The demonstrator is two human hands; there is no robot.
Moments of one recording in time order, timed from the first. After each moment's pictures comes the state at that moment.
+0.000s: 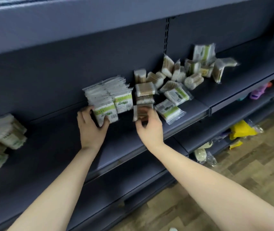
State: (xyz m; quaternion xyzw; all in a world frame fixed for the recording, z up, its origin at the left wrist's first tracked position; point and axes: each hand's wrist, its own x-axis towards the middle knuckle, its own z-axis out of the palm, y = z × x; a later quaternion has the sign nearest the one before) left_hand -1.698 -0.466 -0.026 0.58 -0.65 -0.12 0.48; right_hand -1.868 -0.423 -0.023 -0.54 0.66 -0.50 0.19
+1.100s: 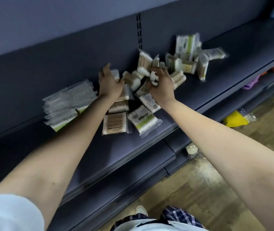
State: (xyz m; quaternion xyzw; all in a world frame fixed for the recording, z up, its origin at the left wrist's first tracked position) left_hand -1.883 -0.612 0.027 0.59 -0.70 -0.19 0.36; right_hand -2.041 -0.550 0.014 -0.57 0.65 -0.49 0.11
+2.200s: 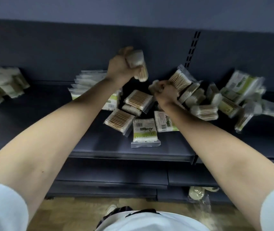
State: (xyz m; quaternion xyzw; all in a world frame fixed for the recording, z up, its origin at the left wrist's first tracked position) left_hand -1.864 -0.605 0.079 0.68 -0.61 -0.10 0.39; right_hand -2.029 -0.654 -0.009 -0.72 0.60 -0.31 0.19
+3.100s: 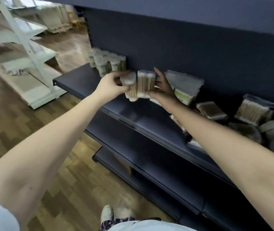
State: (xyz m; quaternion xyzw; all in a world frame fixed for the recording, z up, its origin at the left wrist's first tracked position) left_hand -1.734 -0.360 0.067 0.78 -0.41 -0.10 0.46; right_hand -1.867 -0.509 0.041 -0.72 0.14 -0.25 0.63
